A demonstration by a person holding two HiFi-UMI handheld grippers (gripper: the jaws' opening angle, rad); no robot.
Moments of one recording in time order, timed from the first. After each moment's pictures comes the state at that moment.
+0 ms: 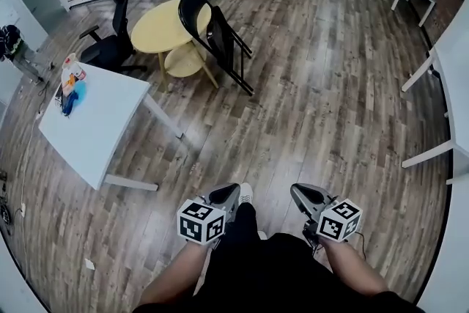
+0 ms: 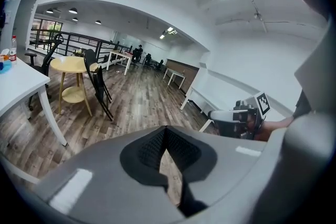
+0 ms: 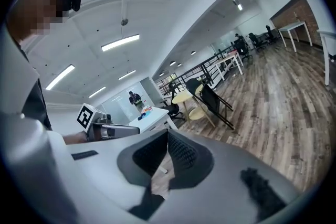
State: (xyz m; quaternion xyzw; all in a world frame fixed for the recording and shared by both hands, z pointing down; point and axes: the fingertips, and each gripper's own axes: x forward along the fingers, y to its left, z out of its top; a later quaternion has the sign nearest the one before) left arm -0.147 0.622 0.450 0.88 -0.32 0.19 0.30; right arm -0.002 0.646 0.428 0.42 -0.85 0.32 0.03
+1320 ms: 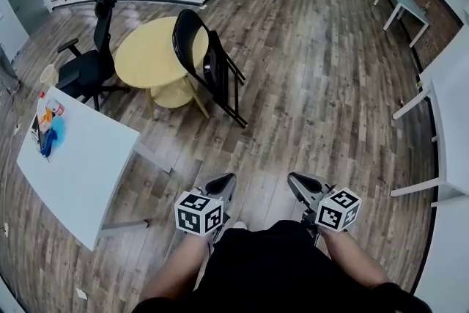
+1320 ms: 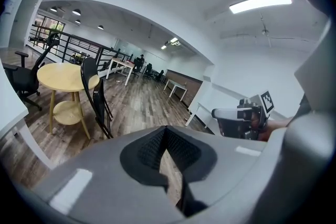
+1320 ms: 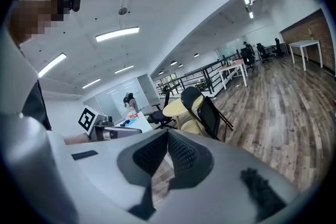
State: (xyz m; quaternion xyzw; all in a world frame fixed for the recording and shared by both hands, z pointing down) left arm -0.181 0.323 0.449 0.89 -0.32 0.12 0.30; right arm -0.039 0.351 0.401 0.43 -0.86 0.27 0.07
